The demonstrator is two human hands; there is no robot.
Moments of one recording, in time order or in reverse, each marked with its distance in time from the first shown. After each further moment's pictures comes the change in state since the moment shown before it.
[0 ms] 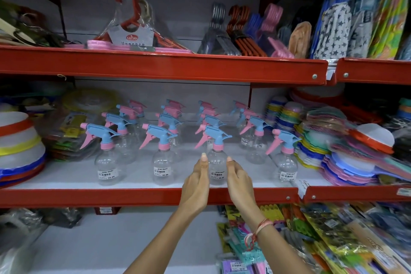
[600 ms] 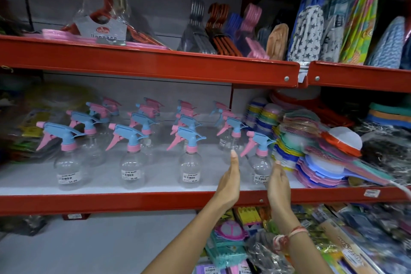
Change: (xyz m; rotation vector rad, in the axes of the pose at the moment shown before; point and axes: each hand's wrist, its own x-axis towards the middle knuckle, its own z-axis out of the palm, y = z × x) left_hand 0.016 0.047 0.127 -0.213 -0.317 -0.166; right_hand 0.040 0.059 -0.117 0.196 0.331 0.211
